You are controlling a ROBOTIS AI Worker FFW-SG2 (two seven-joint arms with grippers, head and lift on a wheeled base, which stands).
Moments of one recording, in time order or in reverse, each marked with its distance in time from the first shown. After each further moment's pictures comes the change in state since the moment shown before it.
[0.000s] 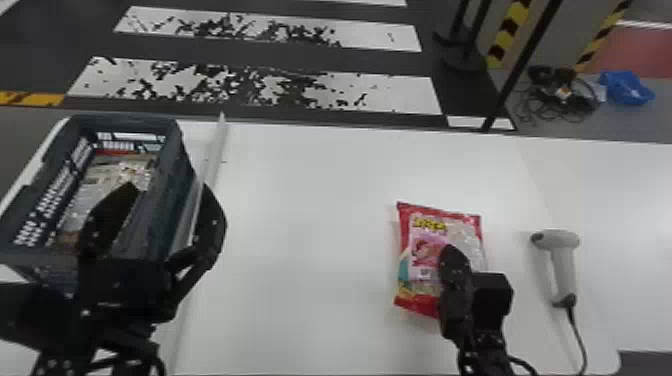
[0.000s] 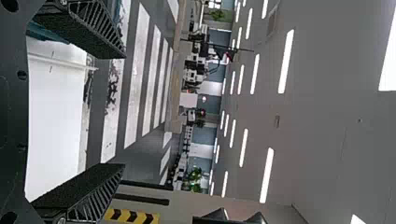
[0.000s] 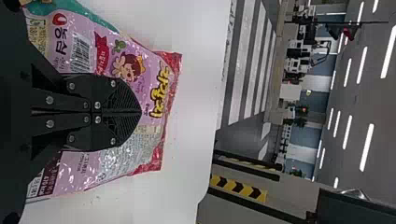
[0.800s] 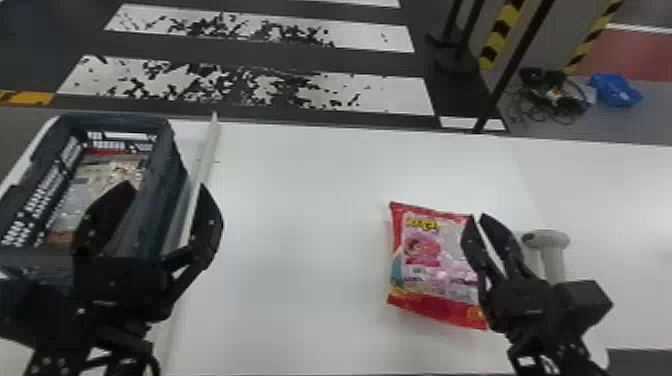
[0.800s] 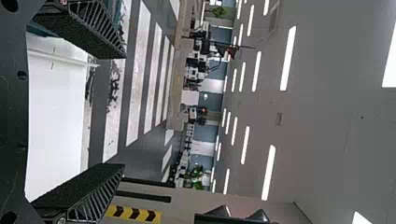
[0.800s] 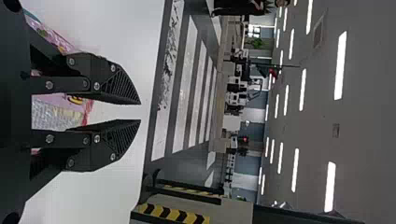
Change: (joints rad) left arm -0.014 0.001 -0.006 0.009 -0.004 0.009 -0.007; right arm 0.183 -0.095 -0.189 -0.220 -0.056 -0.202 0.236
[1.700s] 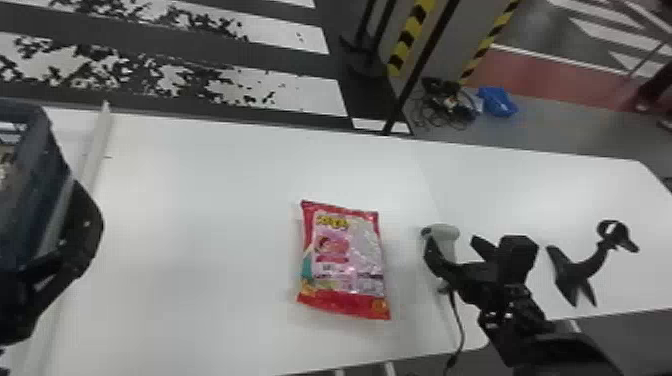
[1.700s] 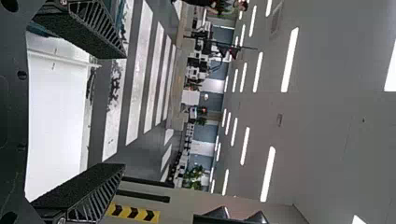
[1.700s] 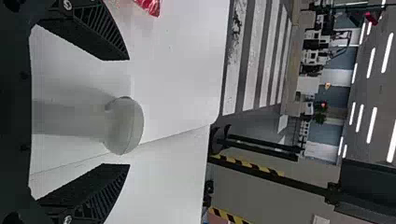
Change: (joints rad) left arm -0.017 -0.001 0.021 0.023 0.029 0.000 -0.015; right arm -0.184 -0.042 -0.298 0.289 -0.129 0.327 0.229
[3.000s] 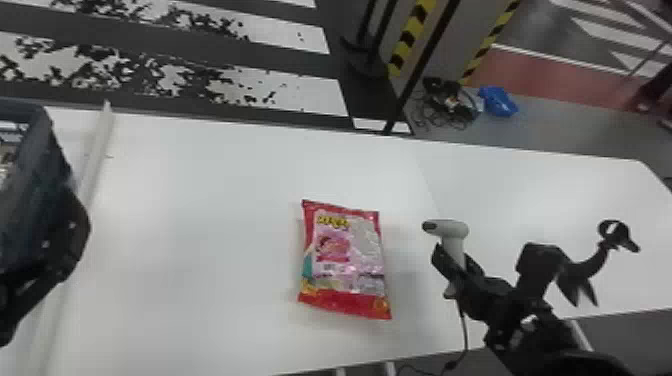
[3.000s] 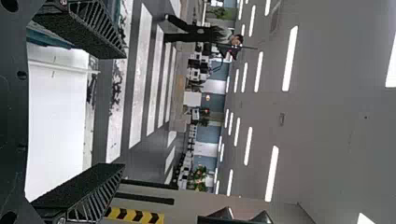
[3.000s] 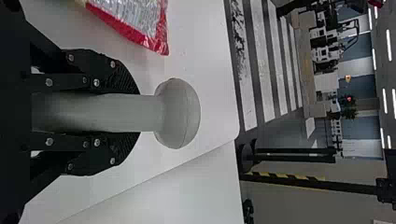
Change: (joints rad) left arm 0.034 0.004 0.031 -0.065 -0.007 0.049 -0.012; right arm 0.133 0.133 -0.147 -0.307 -0.151 0.298 0.097
